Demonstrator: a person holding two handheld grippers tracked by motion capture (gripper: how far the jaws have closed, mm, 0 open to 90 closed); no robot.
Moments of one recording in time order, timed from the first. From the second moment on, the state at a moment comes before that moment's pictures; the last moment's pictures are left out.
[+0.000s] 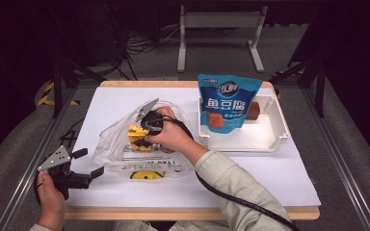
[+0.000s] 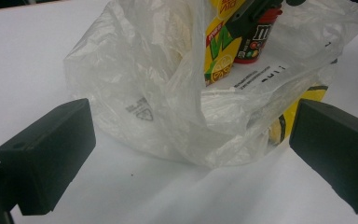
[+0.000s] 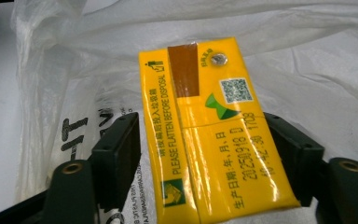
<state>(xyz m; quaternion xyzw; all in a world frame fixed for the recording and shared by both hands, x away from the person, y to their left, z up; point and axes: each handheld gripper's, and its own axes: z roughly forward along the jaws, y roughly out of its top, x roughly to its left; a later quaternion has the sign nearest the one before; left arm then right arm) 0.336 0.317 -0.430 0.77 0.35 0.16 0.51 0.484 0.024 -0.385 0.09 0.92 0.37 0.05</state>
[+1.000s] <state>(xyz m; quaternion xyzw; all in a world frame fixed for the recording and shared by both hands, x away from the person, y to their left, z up) 0.338 0.318 -0.430 0.77 0.35 0.16 0.51 0.476 0.019 -0.359 0.06 0.92 0.38 0.07</state>
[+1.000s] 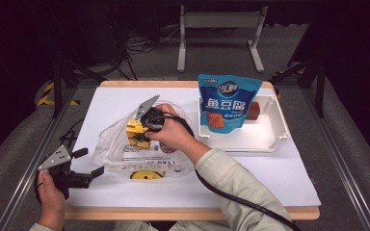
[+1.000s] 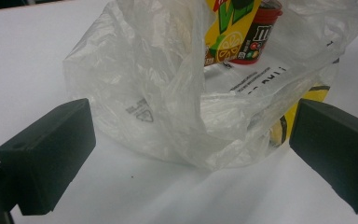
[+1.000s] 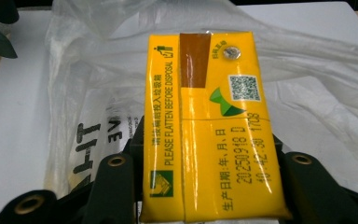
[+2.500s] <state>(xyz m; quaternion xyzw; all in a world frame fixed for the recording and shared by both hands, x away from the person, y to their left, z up) 0.347 0.310 -0.429 0.78 0.34 0.16 0.51 0.453 -0.067 -0.285 0.07 0.91 0.41 0.09</state>
